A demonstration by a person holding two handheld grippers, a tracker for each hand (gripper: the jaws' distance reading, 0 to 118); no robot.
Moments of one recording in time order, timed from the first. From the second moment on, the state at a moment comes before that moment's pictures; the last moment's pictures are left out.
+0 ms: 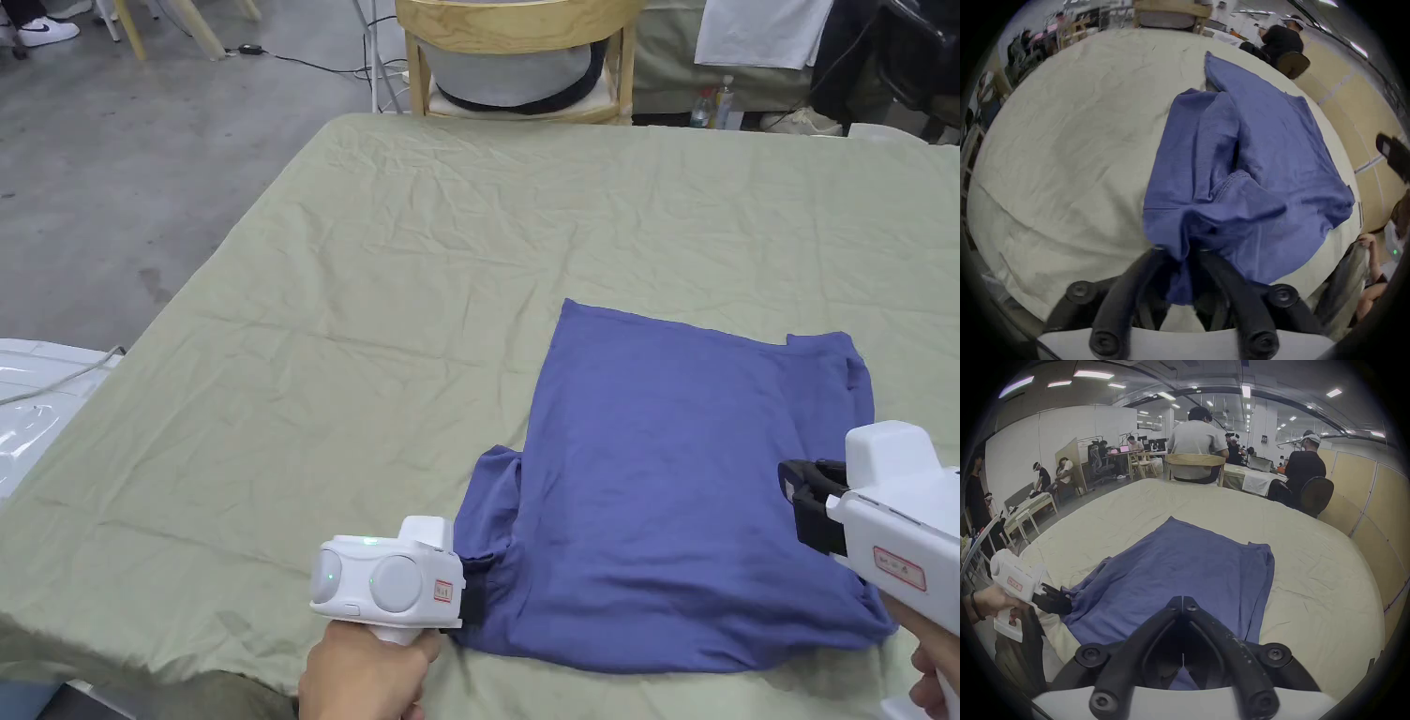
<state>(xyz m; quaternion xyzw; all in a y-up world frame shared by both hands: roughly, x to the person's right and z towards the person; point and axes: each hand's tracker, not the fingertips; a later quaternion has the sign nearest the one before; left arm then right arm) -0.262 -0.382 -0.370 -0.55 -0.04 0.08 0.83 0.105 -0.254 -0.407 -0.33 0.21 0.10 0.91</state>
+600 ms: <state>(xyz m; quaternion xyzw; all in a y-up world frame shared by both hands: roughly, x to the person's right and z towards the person) -0.292 -0.398 -0.392 -0.59 -0.05 0.19 0.79 -0.040 -0.253 -0.661 -0.32 0.37 0.37 0.79</state>
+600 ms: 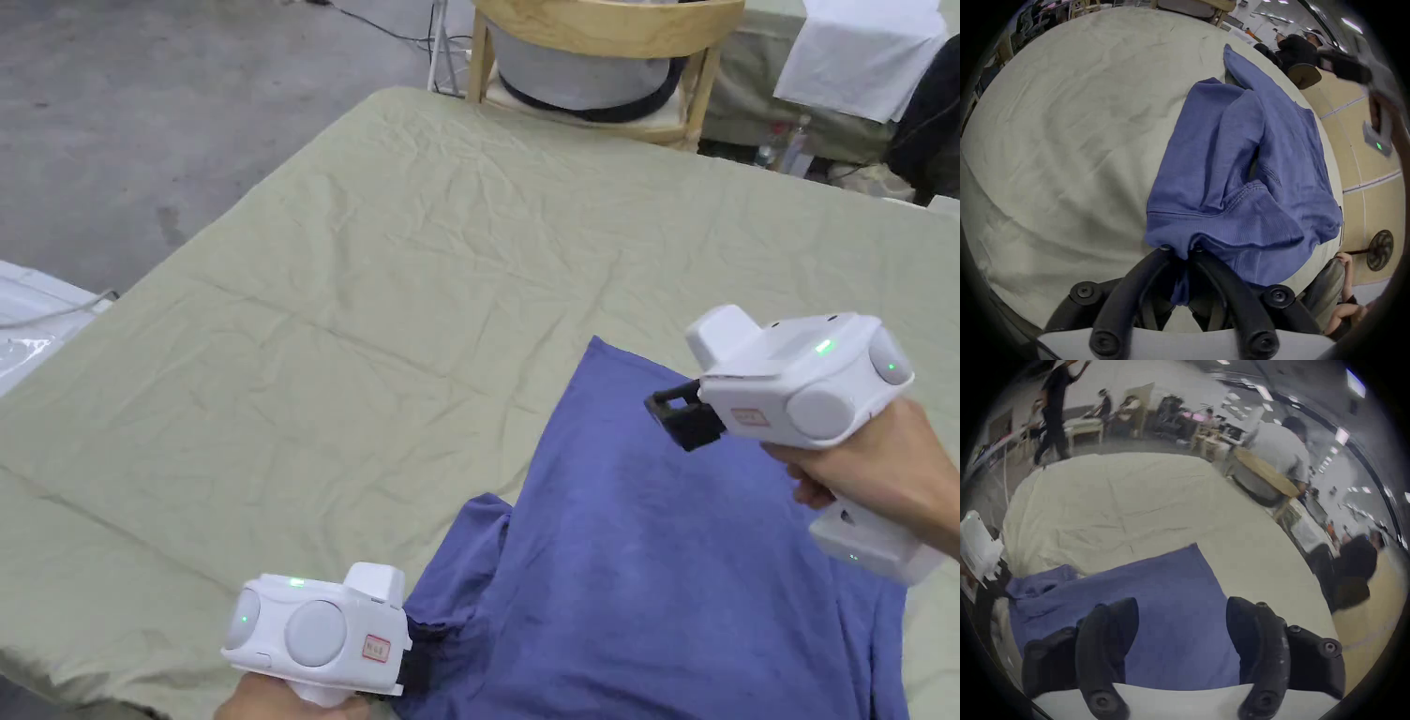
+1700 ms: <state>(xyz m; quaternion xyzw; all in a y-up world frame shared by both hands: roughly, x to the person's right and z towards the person) -0.295 -0.369 -0.379 -0.57 -0.01 0.24 0.79 -0.100 -0.292 -0.762 -0.34 0.40 0.40 0.75</state>
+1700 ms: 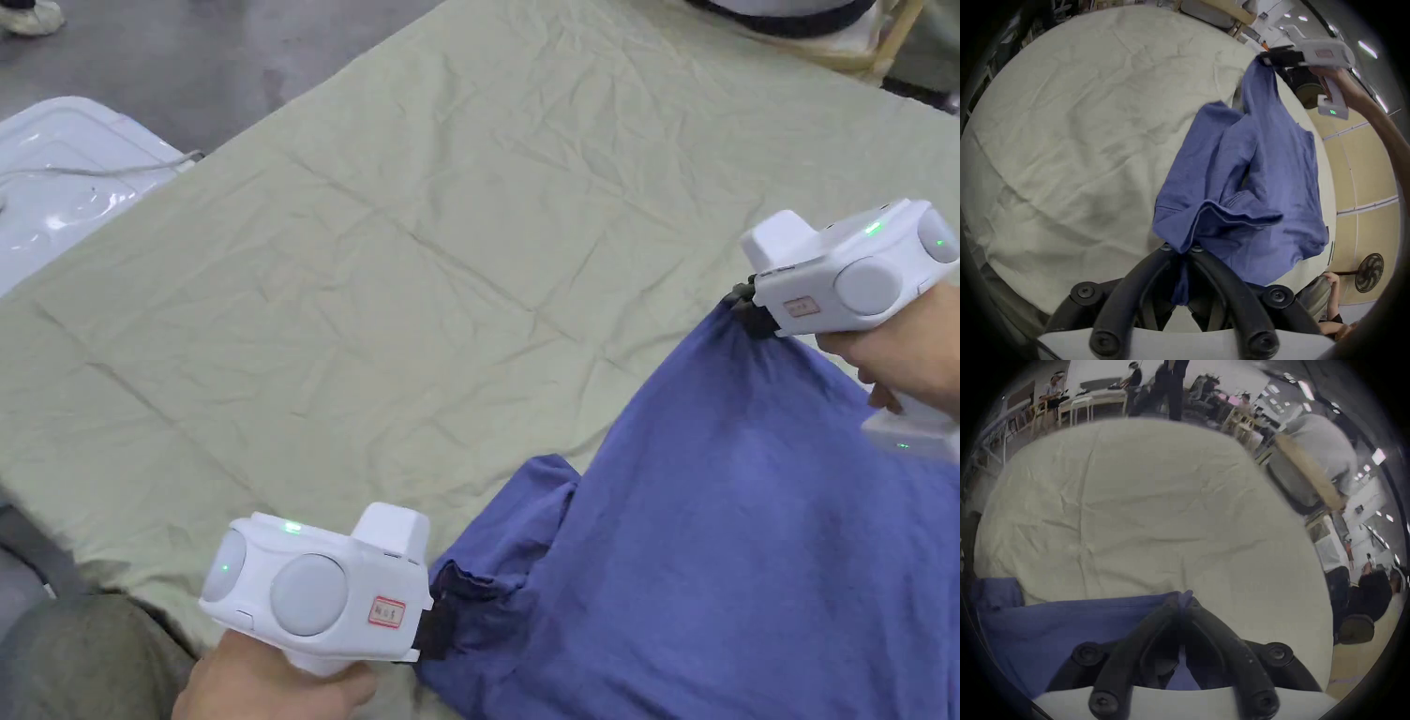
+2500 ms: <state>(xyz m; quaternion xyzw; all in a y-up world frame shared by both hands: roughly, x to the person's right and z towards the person) -0.285 0.048 -0.489 -0.21 -0.09 -0.02 0.97 0.197 0.101 -0.544 -0.11 0.14 0.15 0.97</state>
